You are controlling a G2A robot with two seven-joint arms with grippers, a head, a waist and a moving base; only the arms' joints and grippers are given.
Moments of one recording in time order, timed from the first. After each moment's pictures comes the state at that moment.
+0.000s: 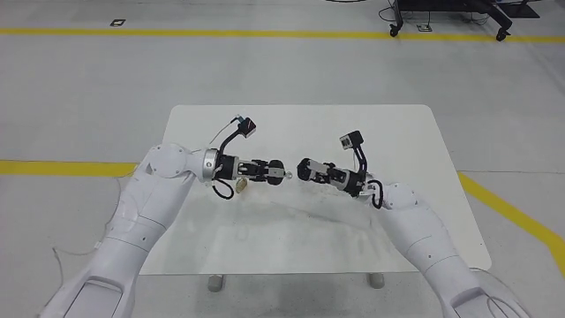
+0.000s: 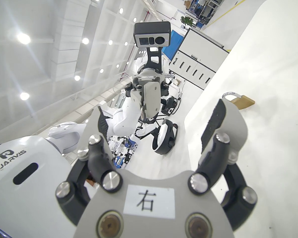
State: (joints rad) left arm 0.85 -1.22 -1.02 -1.11 -0.32 -0.46 -1.36; right arm -1.07 -1.27 1.08 -0.98 0.54 -0.75 1.07
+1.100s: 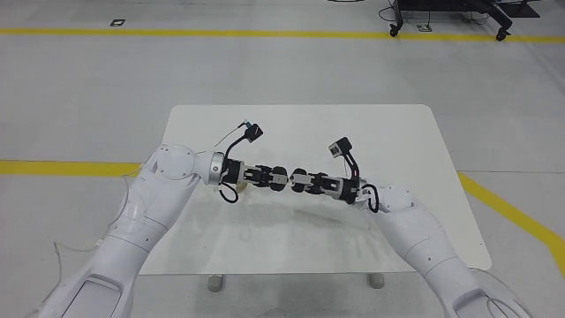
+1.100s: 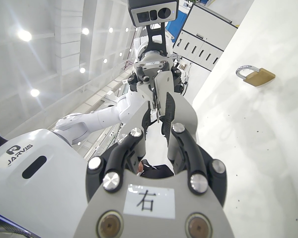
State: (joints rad) left arm 0.83 -1.21 -0.95 -1.11 -0.27 -0.47 -1.31; right arm -1.07 -1.25 1.01 -1.01 0.57 -0.70 1.12
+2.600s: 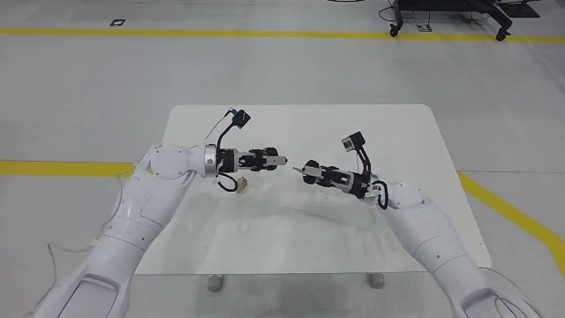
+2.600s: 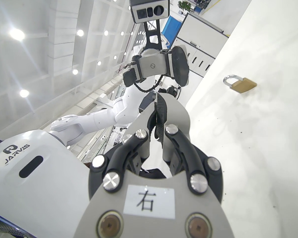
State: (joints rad) left arm 0.83 -1.19 -0.99 -1.09 -0.23 -0.56 -1.11; right arm -1.07 -1.21 1.07 -1.01 0.56 -0.75 1.07
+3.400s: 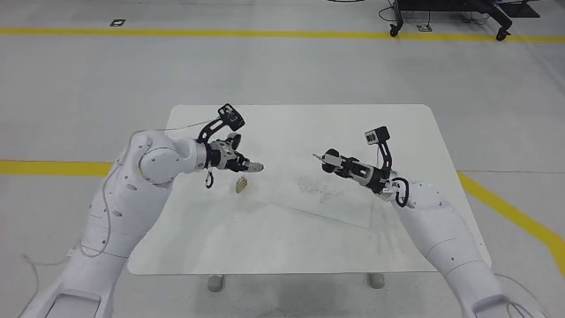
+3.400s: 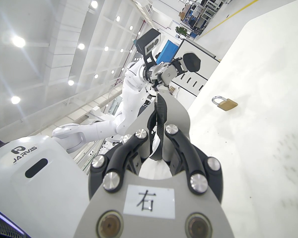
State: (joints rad) left arm 0.91 -1.11 -1.08 -1.36 0.66 -0.61 -0.96; right arm -1.11 -1.18 1.15 -1.03 0.57 -0.77 1.05
